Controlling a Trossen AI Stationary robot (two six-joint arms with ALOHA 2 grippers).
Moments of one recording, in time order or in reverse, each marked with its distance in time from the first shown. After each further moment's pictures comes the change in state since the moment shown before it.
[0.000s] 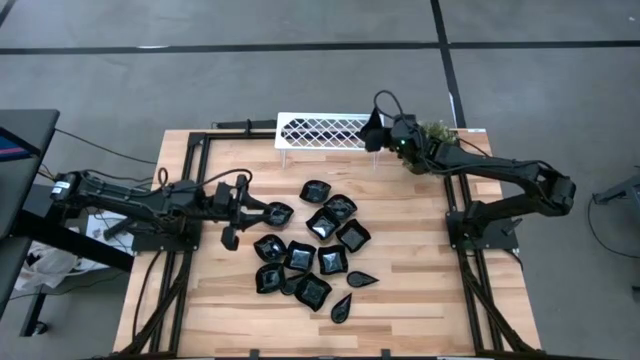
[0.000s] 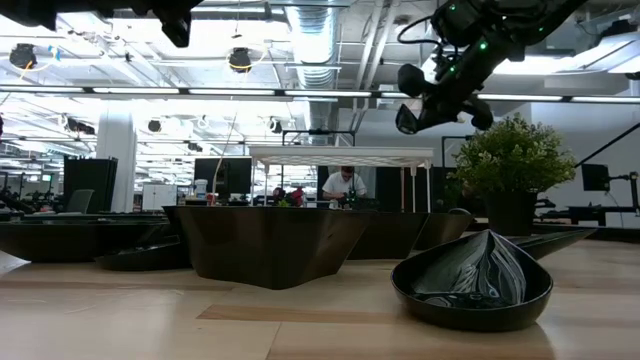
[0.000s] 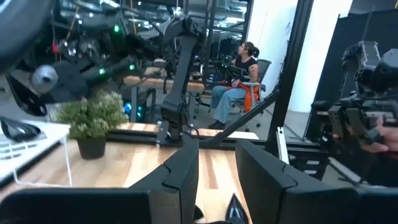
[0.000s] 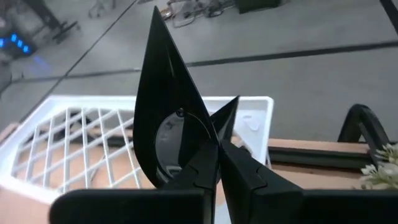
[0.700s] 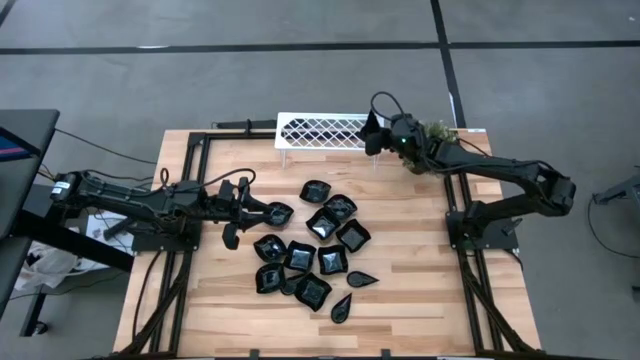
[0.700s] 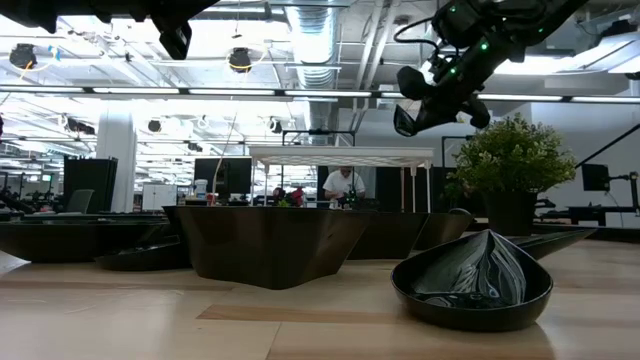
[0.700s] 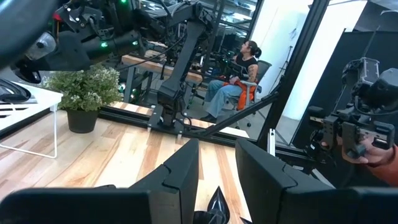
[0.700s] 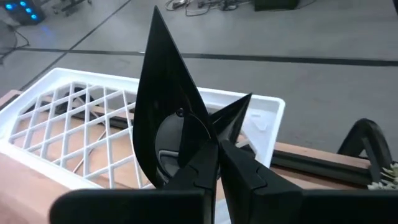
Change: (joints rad) left arm 0.008 0.011 0.000 -0.036 0.000 -0.174; right arm -0.013 0.000 0.000 0.000 -0.072 -0.145
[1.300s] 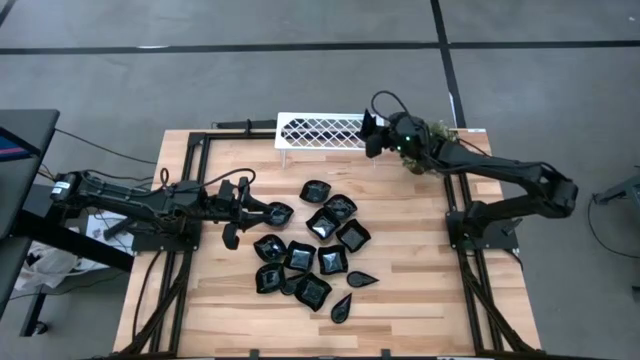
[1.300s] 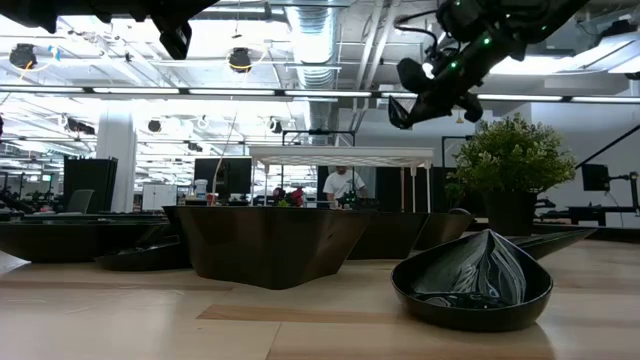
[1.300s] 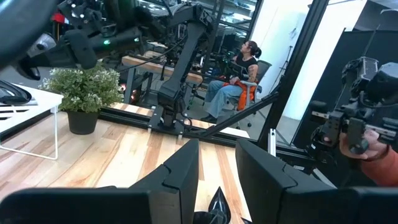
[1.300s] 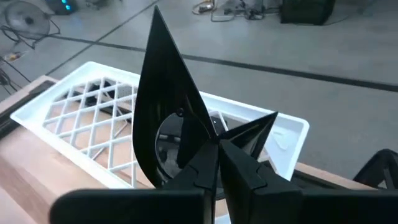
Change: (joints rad) left arm 0.000 0.000 0.000 0.002 0.000 0.008; right arm -0.012 -0.019 0.000 0.050 -0.094 -0.133
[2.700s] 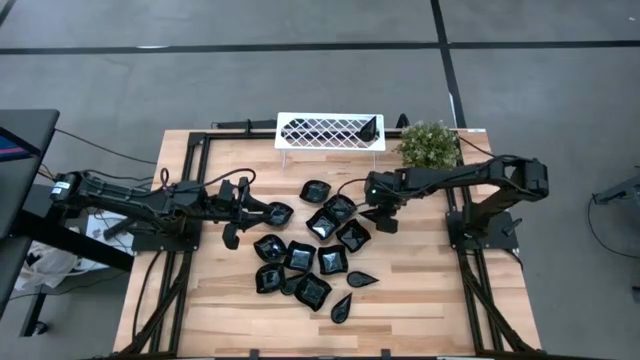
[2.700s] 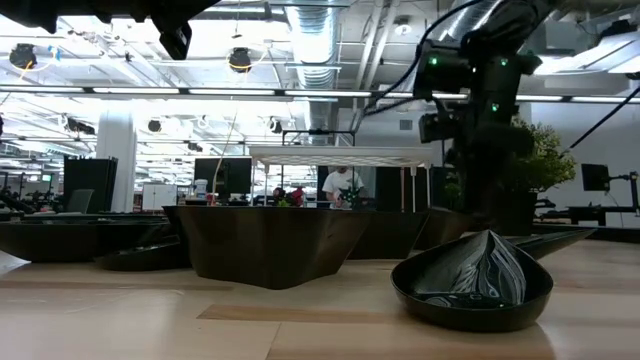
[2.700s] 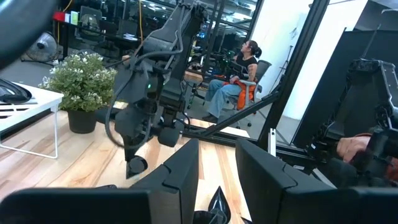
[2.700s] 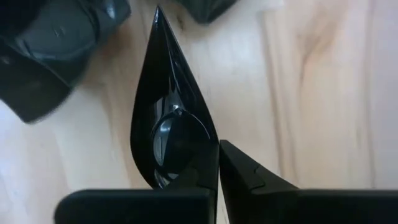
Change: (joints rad) left arm 0.000 0.000 0.000 -0.003 0.000 -0.003; right arm 0.331 0.240 0.000 -0.593 -0.341 -0.446
